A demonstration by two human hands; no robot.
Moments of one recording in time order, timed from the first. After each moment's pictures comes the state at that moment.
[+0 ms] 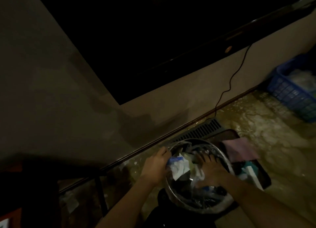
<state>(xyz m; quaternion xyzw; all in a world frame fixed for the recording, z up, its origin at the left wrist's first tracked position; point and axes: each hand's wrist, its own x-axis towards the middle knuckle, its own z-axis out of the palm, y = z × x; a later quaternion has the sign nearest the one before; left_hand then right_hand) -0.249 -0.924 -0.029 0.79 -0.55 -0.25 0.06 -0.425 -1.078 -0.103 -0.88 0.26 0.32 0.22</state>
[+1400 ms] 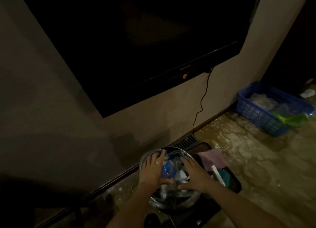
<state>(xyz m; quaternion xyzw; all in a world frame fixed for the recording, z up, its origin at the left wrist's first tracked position) -0.321 -0.952 -0.030 0.82 -0.53 -0.21 -0.03 -0.486 -1.053 -0.011 -0.87 0.31 0.11 0.37</state>
